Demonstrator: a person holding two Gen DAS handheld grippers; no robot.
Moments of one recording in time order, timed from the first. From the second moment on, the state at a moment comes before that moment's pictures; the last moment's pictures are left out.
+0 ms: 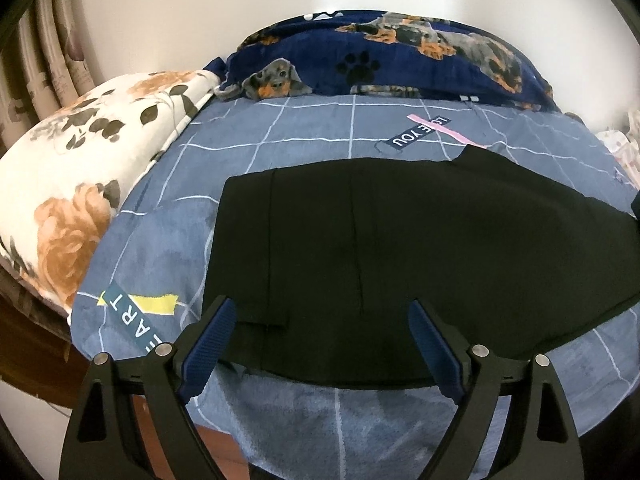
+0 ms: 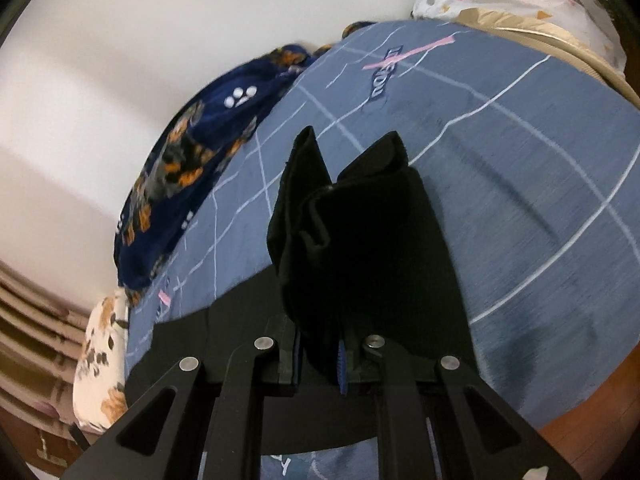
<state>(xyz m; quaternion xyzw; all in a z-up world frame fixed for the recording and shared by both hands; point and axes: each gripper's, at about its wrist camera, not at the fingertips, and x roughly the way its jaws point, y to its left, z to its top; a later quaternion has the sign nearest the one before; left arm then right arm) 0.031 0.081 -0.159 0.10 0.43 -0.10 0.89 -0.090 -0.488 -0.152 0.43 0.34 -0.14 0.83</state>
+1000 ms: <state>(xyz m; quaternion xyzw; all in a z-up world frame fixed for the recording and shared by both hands) 0.037 0.082 -0.172 0.09 0.47 -0.10 0.87 -0.062 -0.429 -0.162 0.36 0.40 -0.08 0.84</state>
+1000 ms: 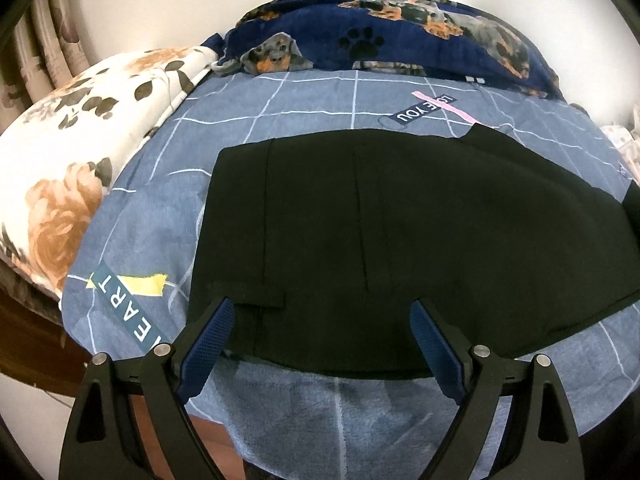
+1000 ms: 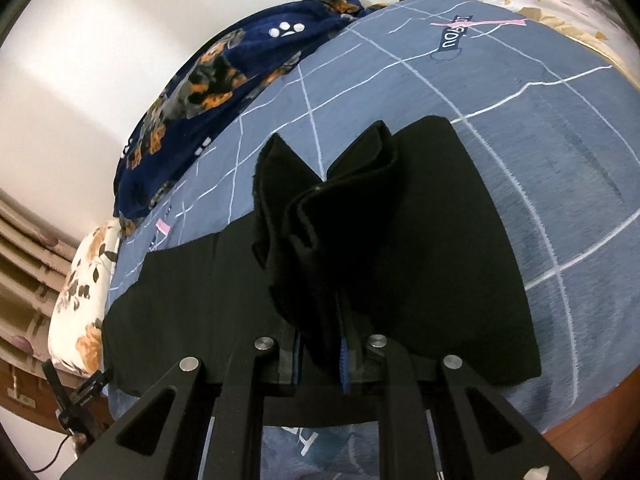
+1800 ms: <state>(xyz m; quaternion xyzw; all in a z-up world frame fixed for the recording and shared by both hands) 0.038 0.082 -0.176 0.09 0.48 -0.10 0.87 -0.047 -0.395 -0.153 0.30 0.43 -0.06 0.85</state>
